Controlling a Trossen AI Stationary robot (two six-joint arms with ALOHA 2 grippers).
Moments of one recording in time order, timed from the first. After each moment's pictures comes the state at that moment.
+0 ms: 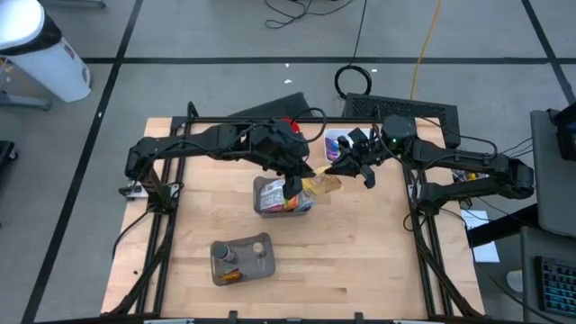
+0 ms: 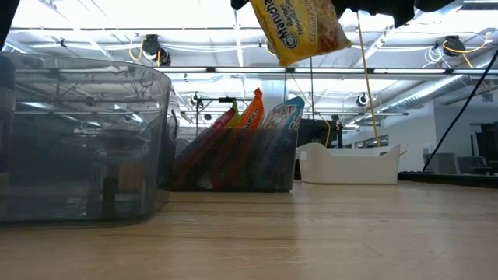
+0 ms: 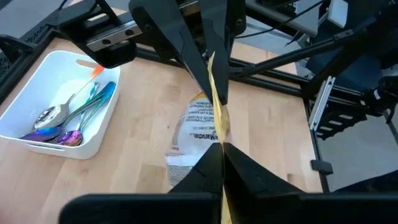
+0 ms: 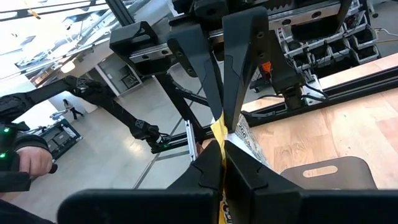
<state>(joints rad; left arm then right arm) 0.05 1.77 1.93 -0.75 0.13 -0.22 -0.33 1.08 0.83 0.24 -0.71 0.49</state>
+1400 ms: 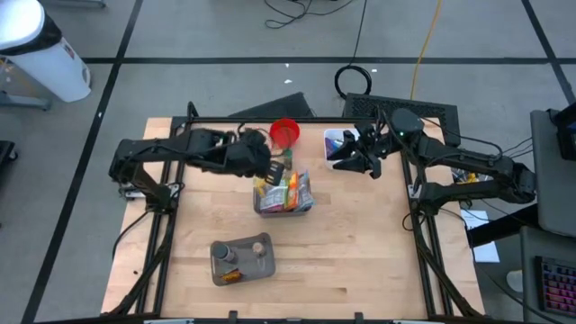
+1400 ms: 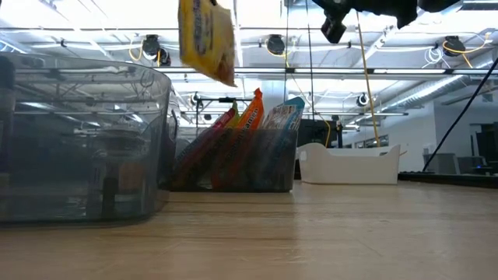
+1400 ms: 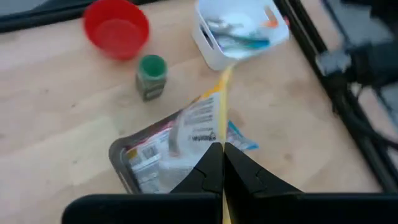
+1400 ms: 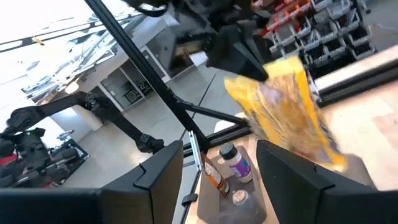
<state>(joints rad) -0.08 1.65 1.93 -1.26 -0.38 -1.12 -0.41 1.04 0.83 0.24 -0.76 0.59</state>
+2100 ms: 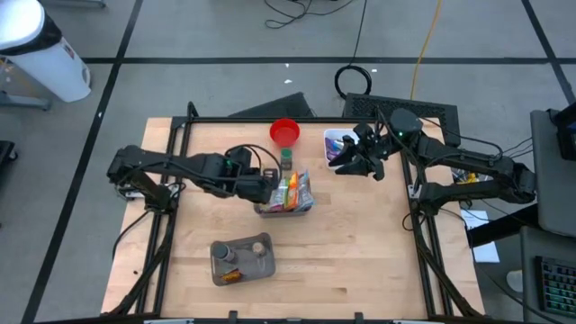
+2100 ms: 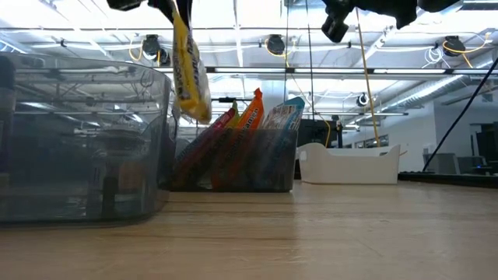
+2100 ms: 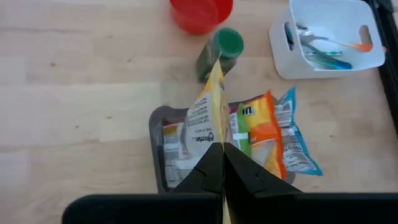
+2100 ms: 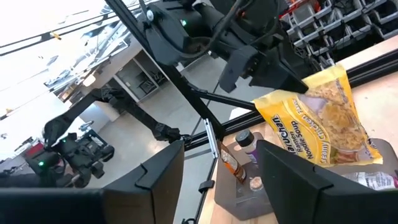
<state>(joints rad) -0.17 1.65 1.70 -1.33 -0.53 -1.63 -0.41 1.04 0.83 0.22 -0.84 0.63</state>
